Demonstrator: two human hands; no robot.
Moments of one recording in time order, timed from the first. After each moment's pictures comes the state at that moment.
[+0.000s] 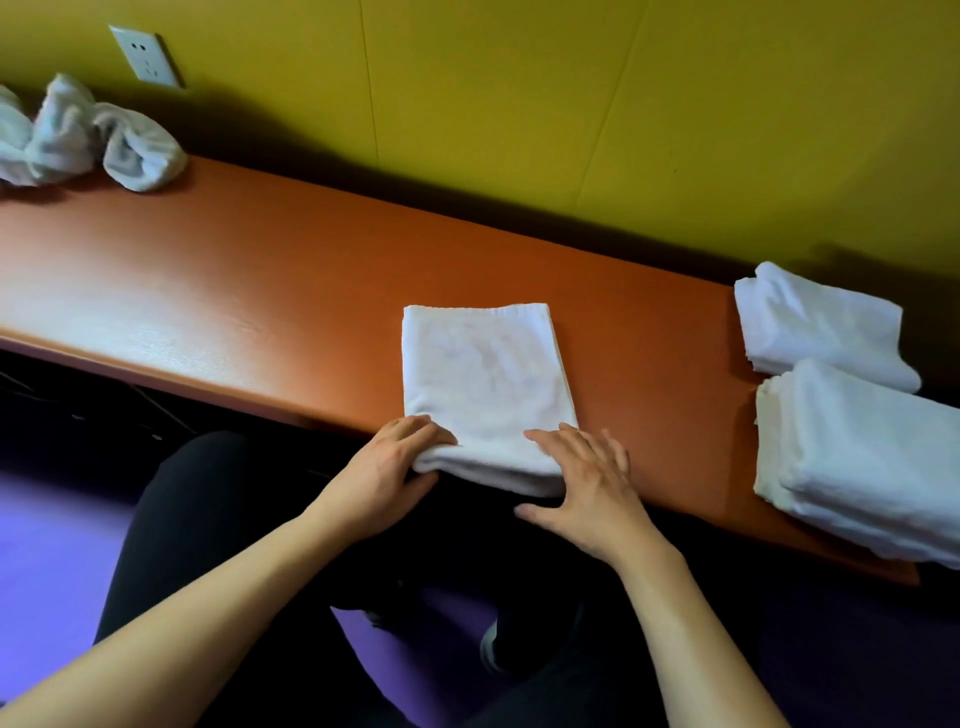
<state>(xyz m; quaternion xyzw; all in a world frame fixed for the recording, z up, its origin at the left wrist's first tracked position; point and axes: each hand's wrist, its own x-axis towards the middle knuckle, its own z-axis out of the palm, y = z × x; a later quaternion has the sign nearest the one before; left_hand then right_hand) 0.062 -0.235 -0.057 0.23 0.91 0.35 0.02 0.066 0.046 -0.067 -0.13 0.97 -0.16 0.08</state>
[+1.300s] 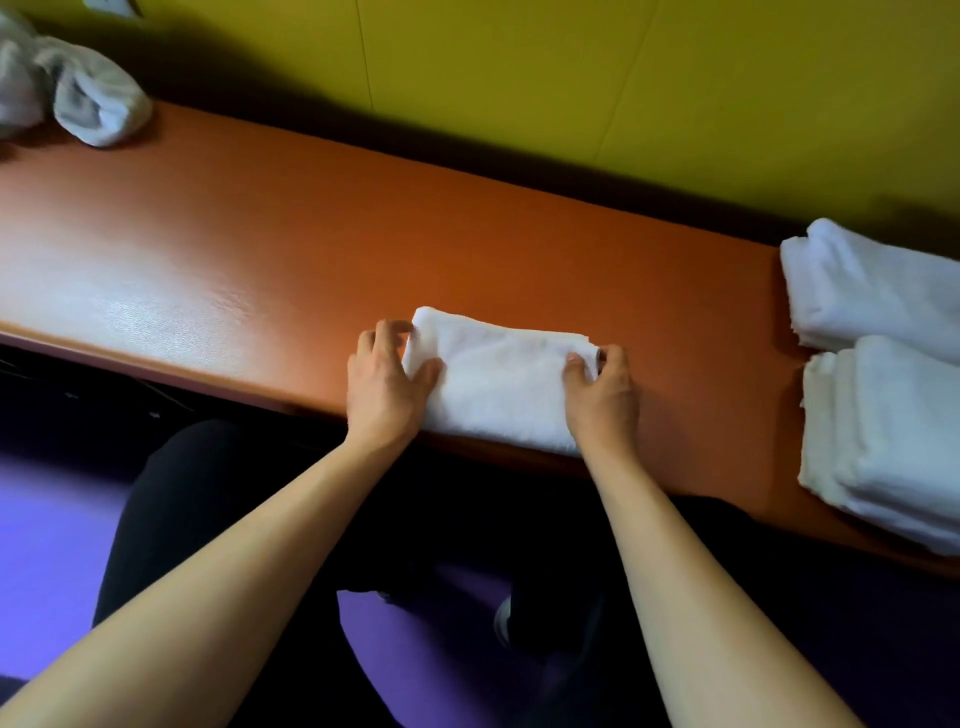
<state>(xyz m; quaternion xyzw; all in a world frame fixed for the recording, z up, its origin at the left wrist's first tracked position) -0.020 -0.224 -0.089 -0.12 0.89 0.43 -0.08 -0.032 0.004 -0.091 0.22 0.89 -0.39 -0.08</state>
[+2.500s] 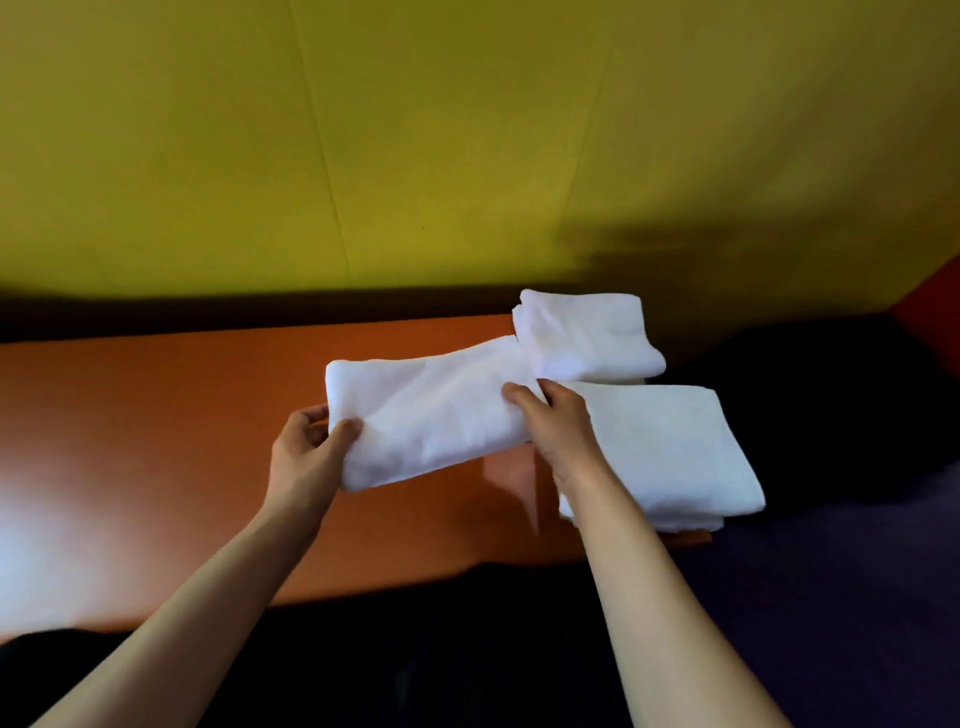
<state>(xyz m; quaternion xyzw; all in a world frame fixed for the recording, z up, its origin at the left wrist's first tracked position) -0.062 -0.036 0.006 -0.11 0.77 0.63 0.04 -0.019 0.219 0.040 0.27 0.74 -0.62 -0.06</state>
